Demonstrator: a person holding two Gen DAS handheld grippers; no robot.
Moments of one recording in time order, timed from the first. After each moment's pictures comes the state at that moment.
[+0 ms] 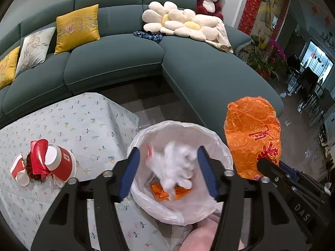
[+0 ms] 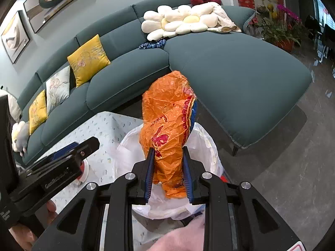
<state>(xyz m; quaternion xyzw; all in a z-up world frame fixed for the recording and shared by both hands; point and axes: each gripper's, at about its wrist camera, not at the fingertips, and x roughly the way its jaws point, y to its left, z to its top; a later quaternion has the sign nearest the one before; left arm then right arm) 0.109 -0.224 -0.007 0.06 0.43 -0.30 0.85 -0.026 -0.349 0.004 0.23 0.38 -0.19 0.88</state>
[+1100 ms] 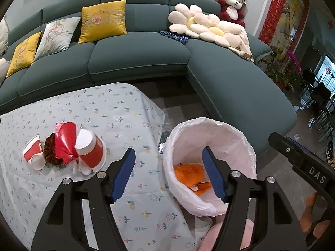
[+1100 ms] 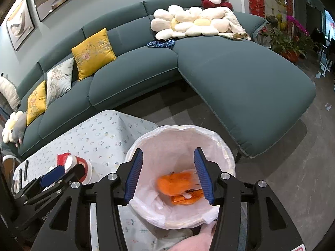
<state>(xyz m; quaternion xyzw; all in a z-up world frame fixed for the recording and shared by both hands) 0.119 -0.152 -0.013 0.03 0.43 -0.23 0.87 0.012 -0.318 0.014 0.19 0.39 -0.18 0.88</state>
